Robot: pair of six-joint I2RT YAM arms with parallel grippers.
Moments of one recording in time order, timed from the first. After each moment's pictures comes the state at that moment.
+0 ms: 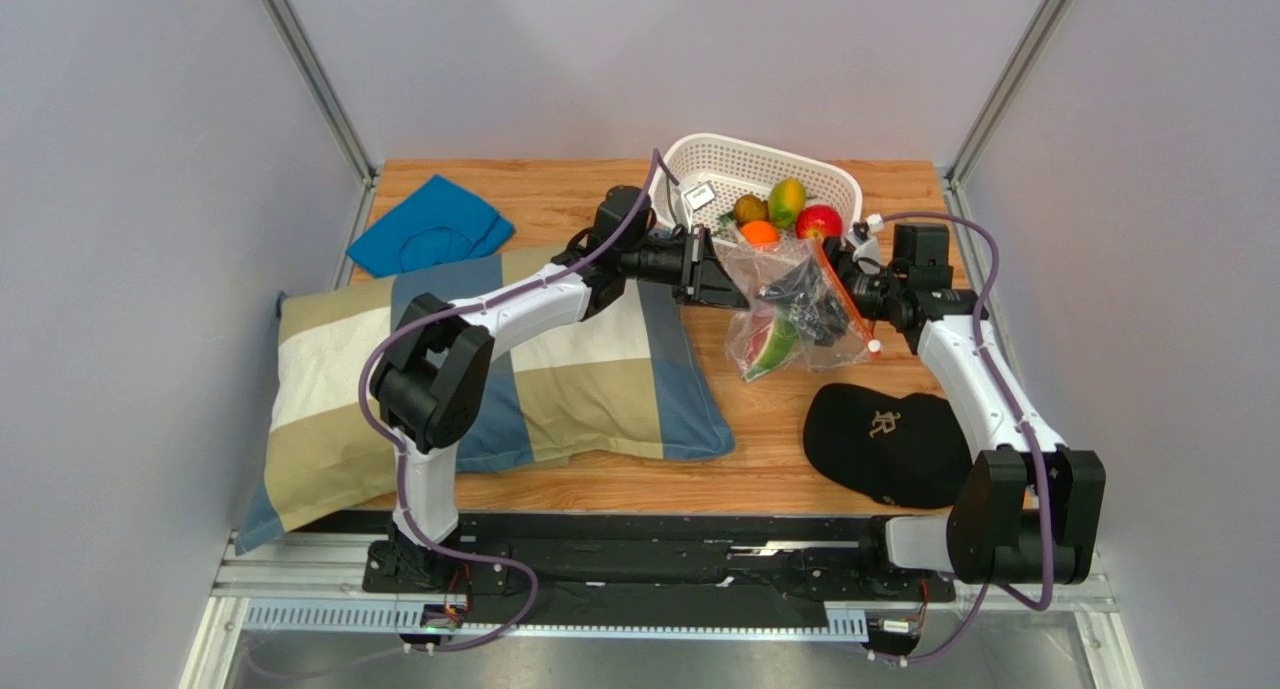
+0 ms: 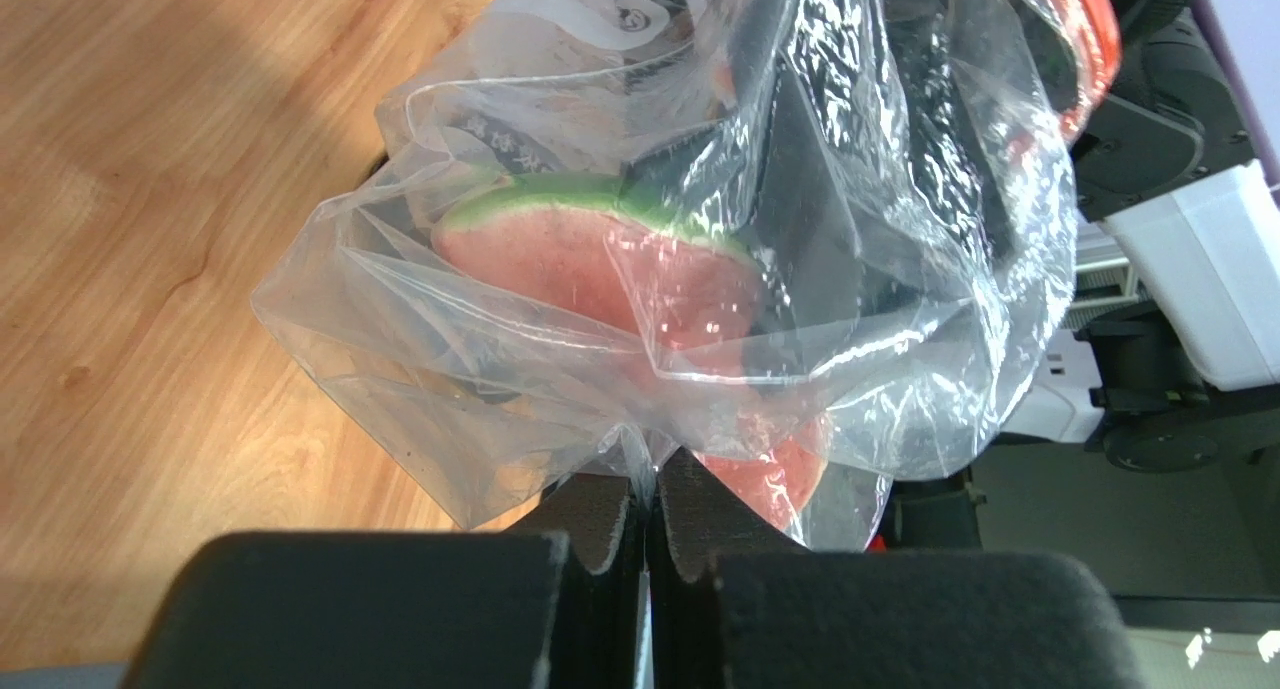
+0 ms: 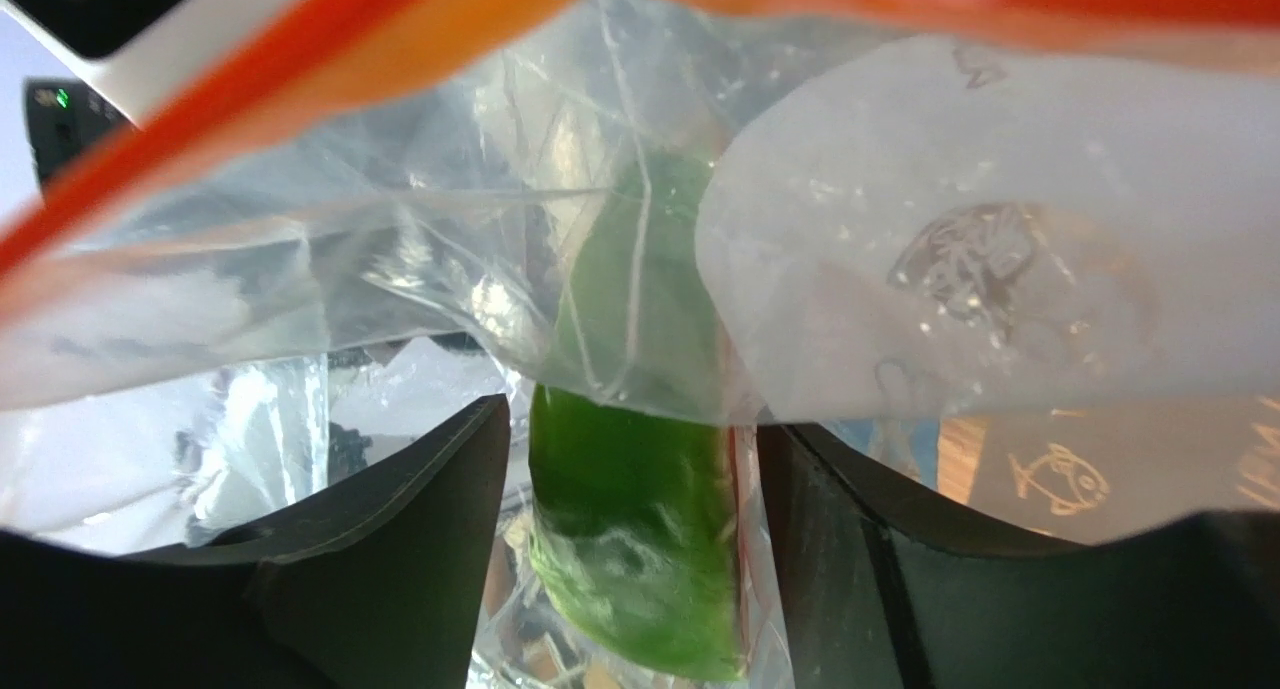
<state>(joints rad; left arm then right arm) -0.64 1.94 1.42 0.27 0.96 -0.87 0.00 1.32 1.00 -0.43 -0.92 0.87</state>
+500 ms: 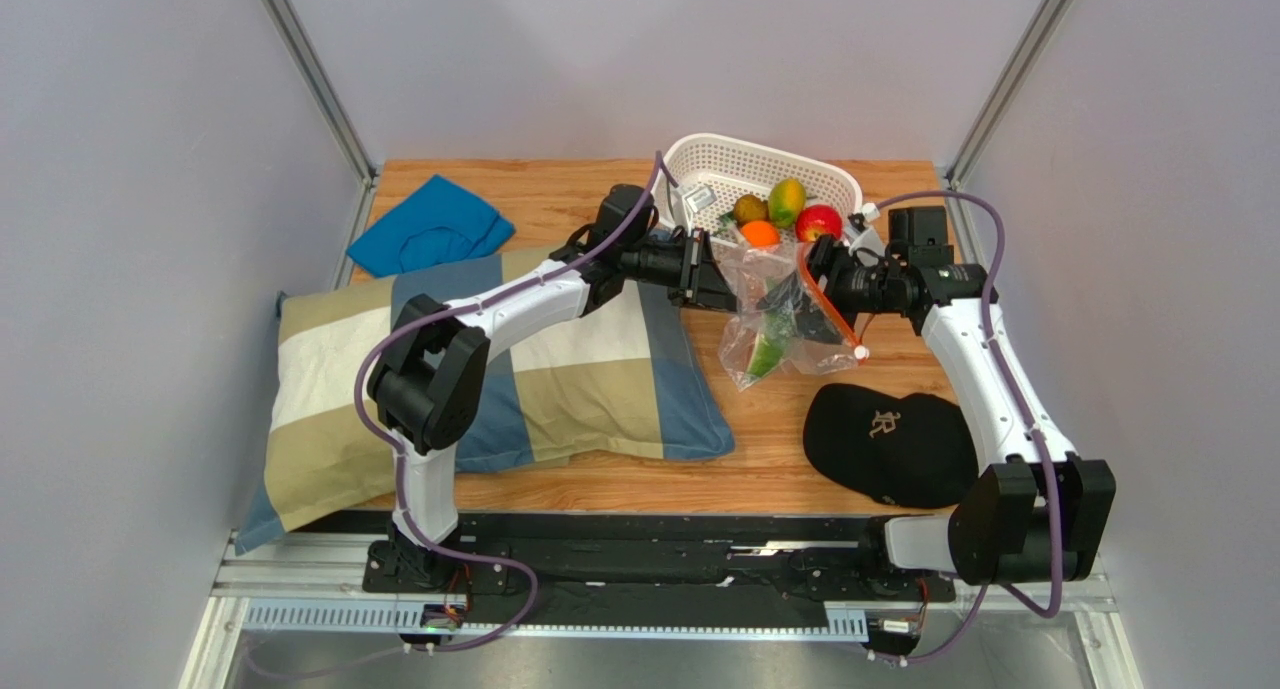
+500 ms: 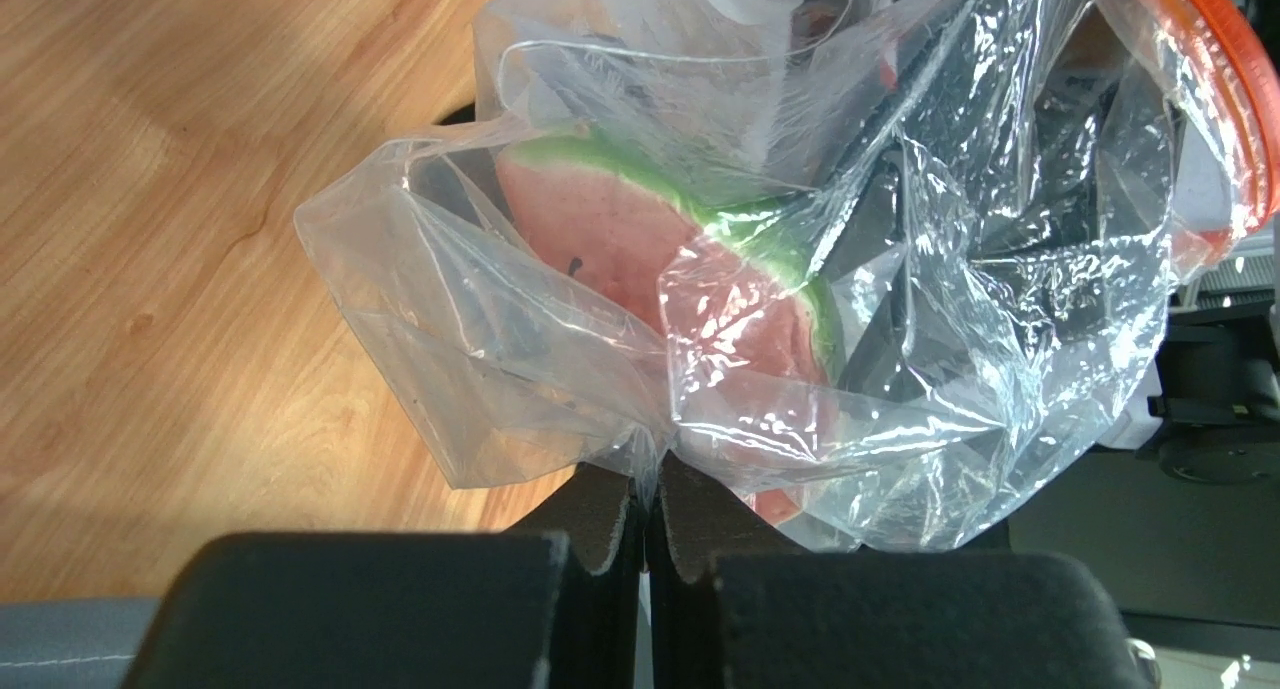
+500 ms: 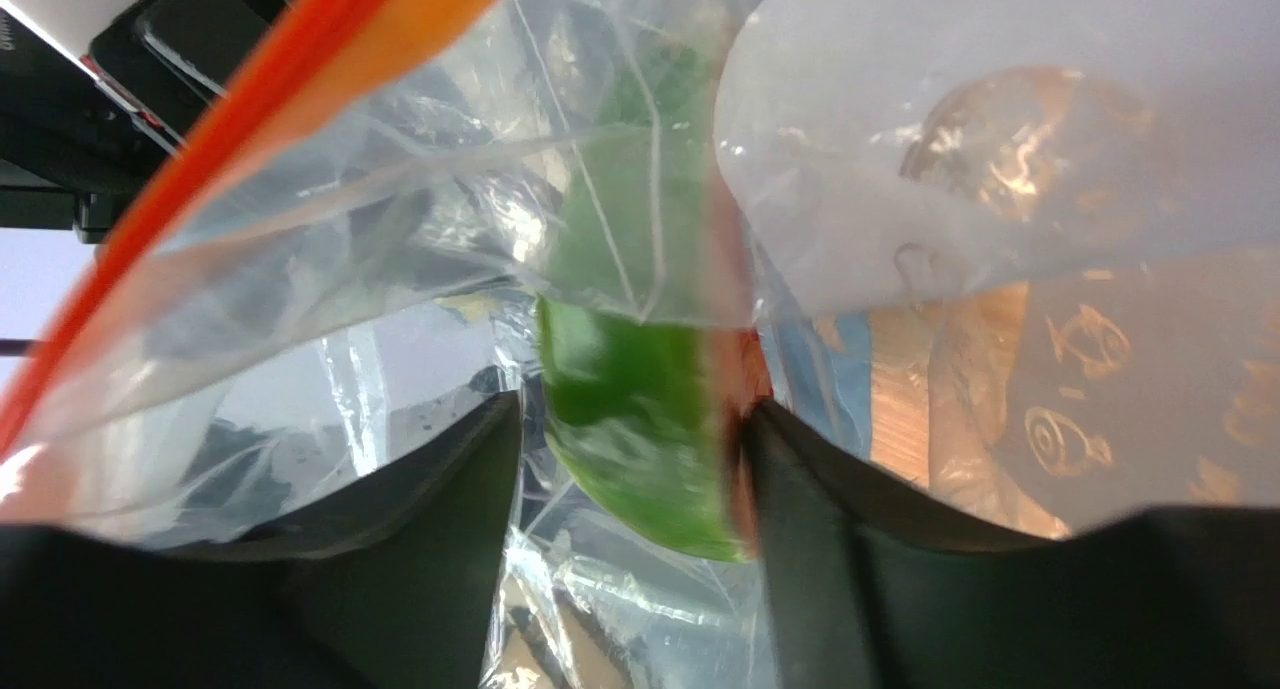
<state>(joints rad) -0.64 1.93 1.45 0.12 0.92 -0.77 0.05 1.32 1.16 -0.75 -0.80 0.68</state>
